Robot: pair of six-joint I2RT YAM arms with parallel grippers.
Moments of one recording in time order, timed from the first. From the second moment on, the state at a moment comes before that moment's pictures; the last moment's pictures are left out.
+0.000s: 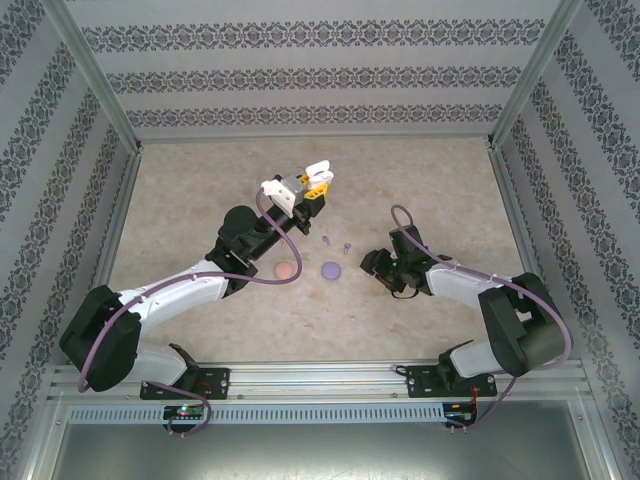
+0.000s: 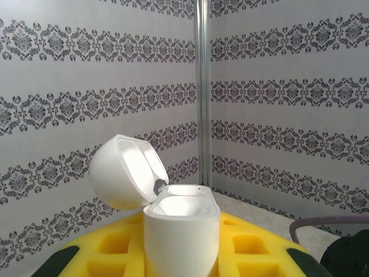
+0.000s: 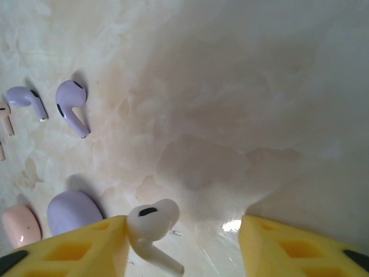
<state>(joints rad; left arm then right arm) -0.67 1.36 0.80 0.78 0.08 0.03 0.38 1.43 0.56 -0.13 -0.26 0.96</state>
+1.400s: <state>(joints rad) -0.67 1.38 0.82 0.76 0.10 0.02 0.50 1.69 0.95 -0.66 -0.08 0.64</state>
